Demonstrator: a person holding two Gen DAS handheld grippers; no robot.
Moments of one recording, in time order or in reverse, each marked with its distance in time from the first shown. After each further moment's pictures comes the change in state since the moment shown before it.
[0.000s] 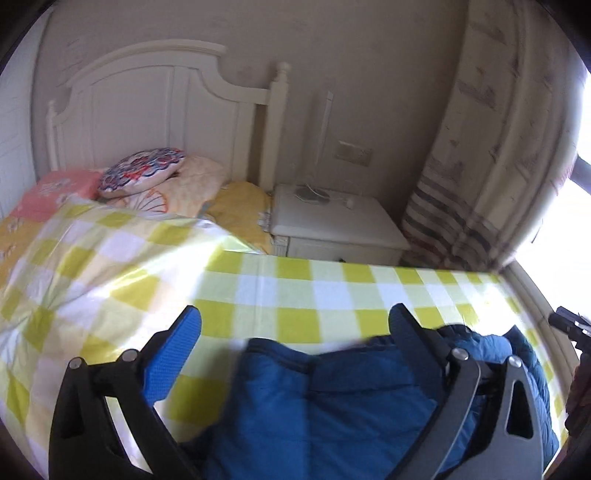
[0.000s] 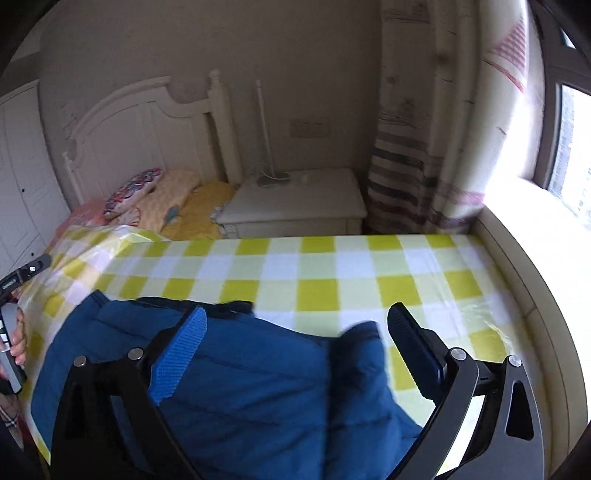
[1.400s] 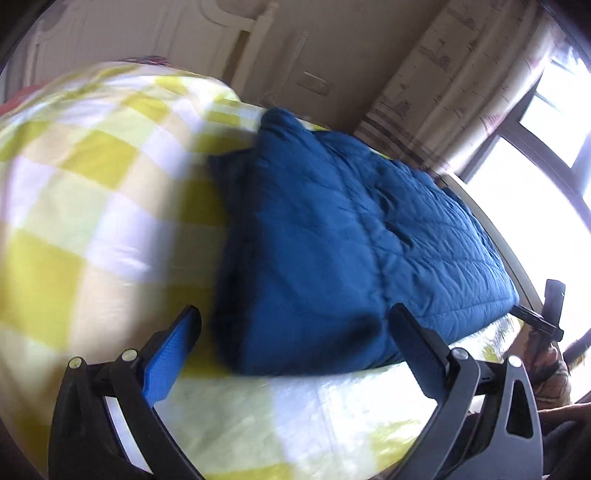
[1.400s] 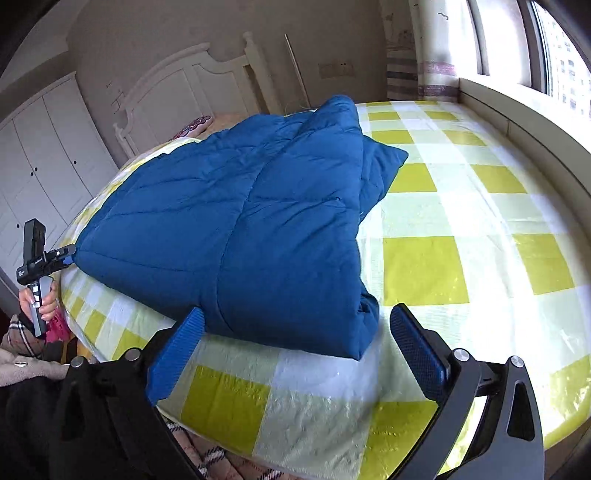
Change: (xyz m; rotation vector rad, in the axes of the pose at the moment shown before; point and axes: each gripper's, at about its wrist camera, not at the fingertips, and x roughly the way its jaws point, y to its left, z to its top) left arm -0.118 0.073 -0.238 -0.085 0.202 -0.322; right arm -0.111 -0.071 -0.251 0.038 0.145 0.221
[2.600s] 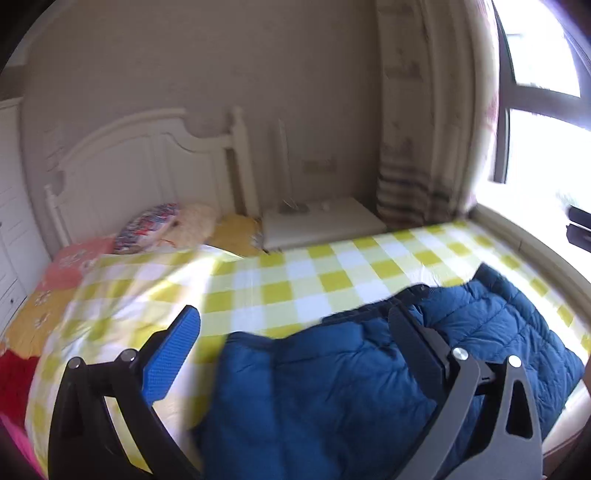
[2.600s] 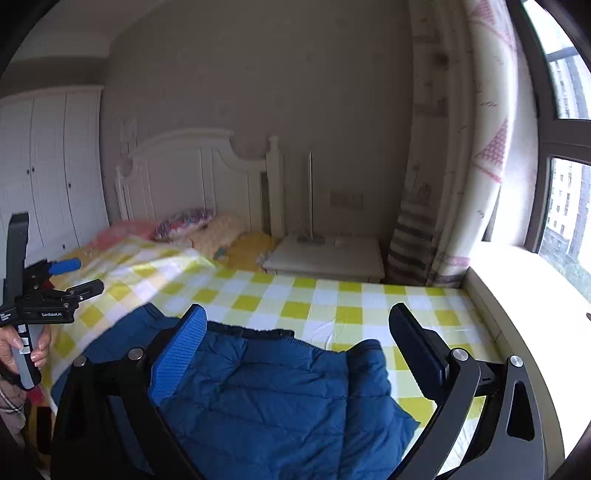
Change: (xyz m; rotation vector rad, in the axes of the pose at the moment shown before) left arm 0.006 -0.167 0.134 0.348 -0.241 0.377; right arm -0.026 0.135 0.184 -0.212 -0.337 -0.186
